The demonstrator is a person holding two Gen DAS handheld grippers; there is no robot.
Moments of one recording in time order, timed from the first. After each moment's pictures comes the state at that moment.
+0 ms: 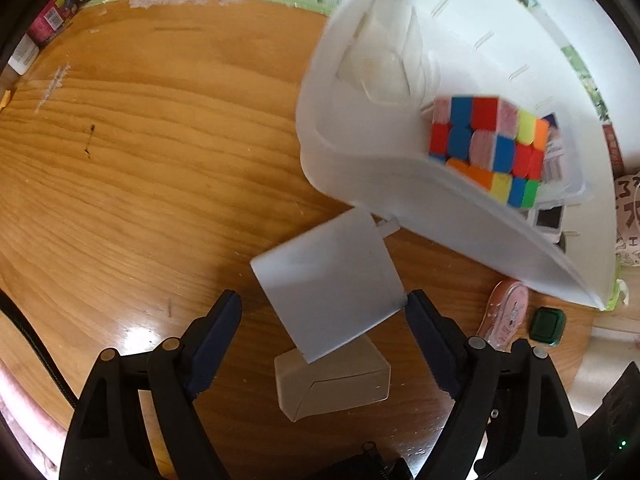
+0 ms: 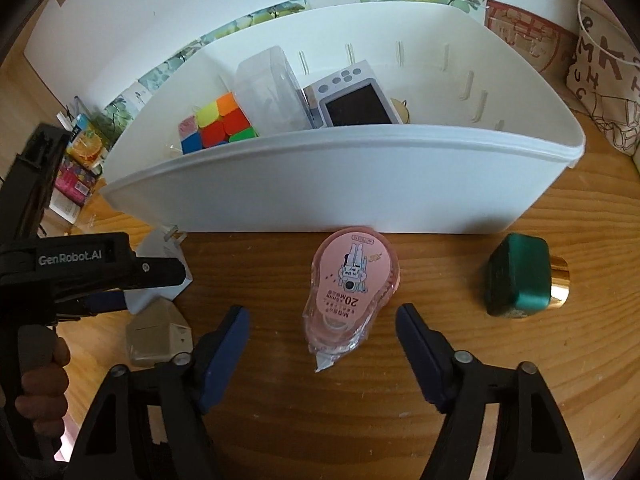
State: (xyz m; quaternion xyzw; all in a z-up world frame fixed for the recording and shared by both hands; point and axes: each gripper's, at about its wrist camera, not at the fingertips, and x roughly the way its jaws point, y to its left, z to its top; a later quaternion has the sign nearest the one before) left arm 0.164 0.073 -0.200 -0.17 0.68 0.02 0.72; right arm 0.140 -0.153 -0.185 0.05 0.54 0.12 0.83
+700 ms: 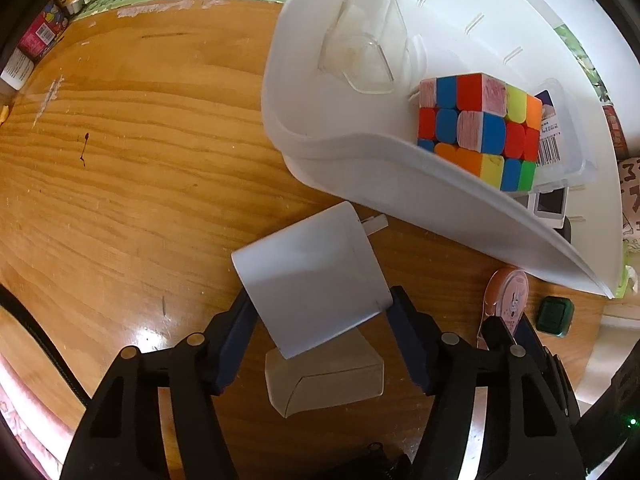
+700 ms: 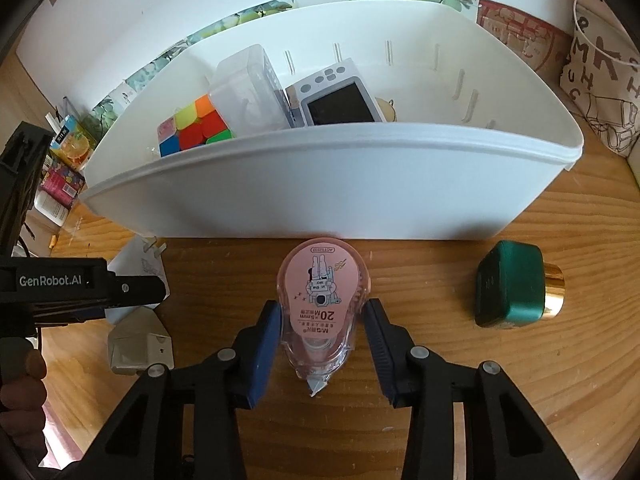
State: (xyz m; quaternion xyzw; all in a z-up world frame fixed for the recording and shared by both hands) left arm 0.170 0.049 -0.197 -0.15 0.68 0.02 0.71; right arm 0.148 -0.166 -0.193 0.05 0.53 0.11 0.84
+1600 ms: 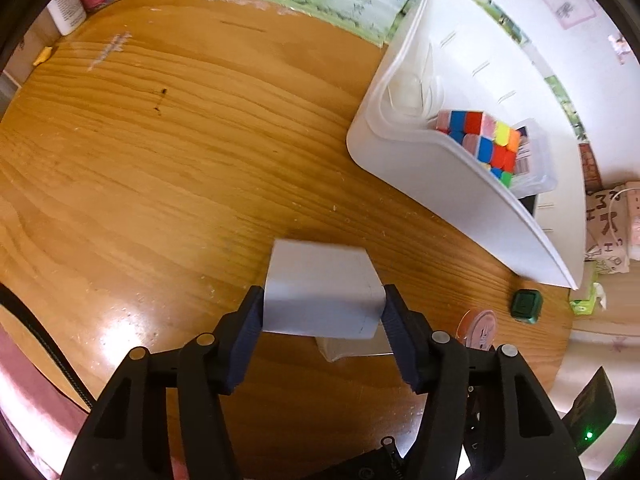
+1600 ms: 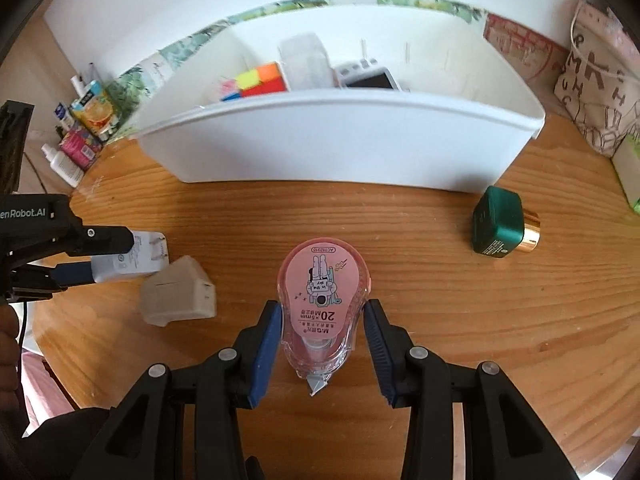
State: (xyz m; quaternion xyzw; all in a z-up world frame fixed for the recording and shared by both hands) left arm 0.096 0.114 -0.153 -0.22 0.65 0.03 0.73; right arm 0.092 -0.152 -0.168 0.01 0.54 0.12 0.83
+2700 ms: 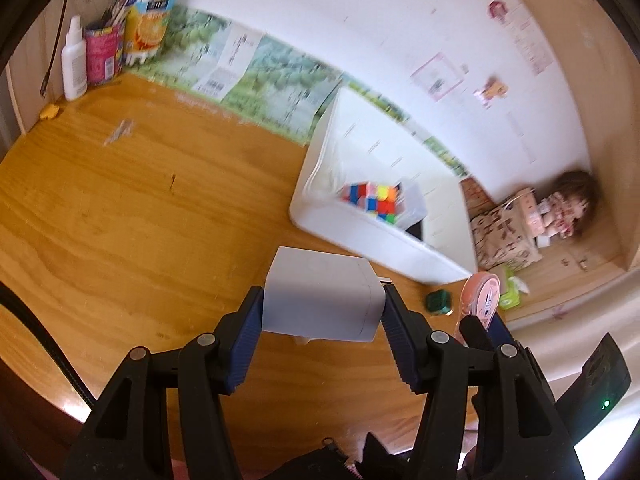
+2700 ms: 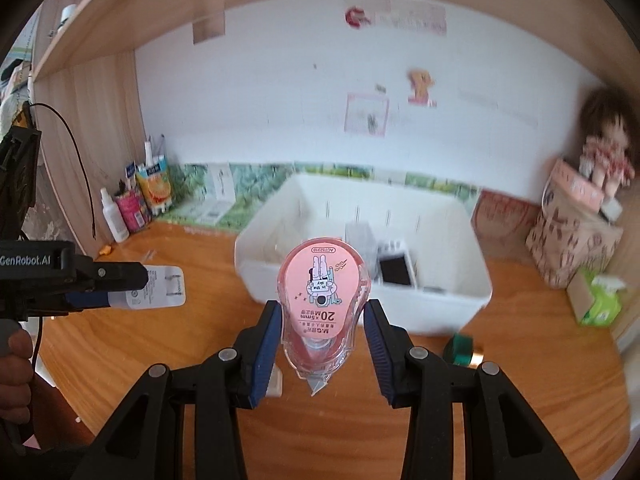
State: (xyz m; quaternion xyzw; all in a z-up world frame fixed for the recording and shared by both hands) left arm 0.043 0.149 -0.075 -0.26 0.48 -0.10 0.83; right arm 0.041 -0.112 -0.052 -0.05 0.32 0.13 0.94
